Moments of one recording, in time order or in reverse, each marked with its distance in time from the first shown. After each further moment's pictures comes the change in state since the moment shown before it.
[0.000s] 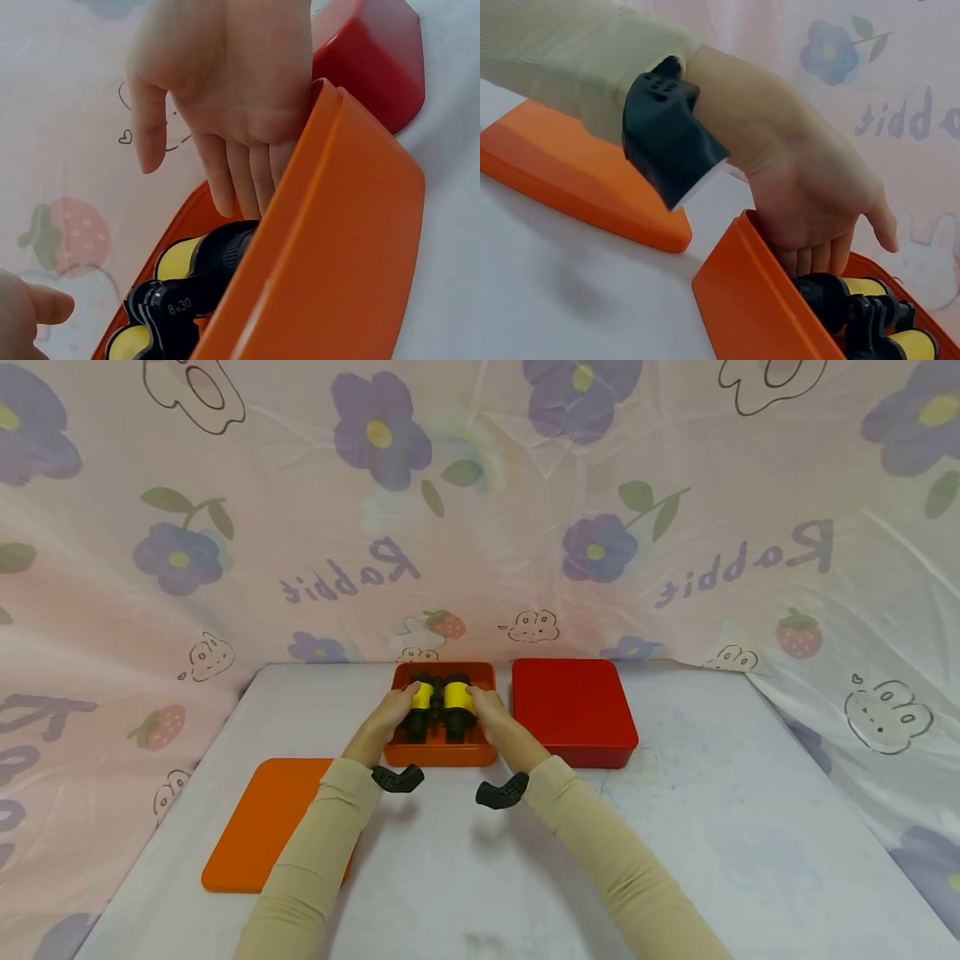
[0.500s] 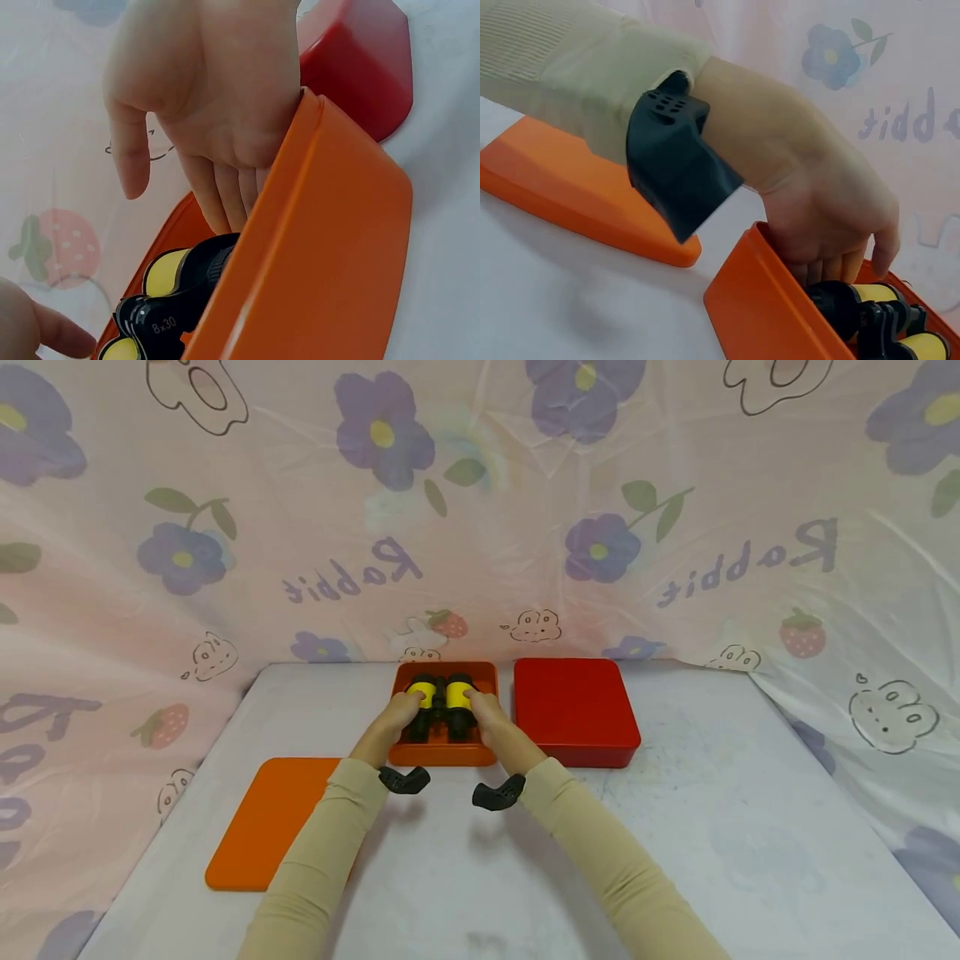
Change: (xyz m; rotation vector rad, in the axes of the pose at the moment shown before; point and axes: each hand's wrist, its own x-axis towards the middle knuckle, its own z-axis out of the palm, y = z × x) left_hand -0.009 0.009 0.007 0.023 0.021 -0.026; right_hand 0.002 0.005 0.004 0.021 -0.029 0.031
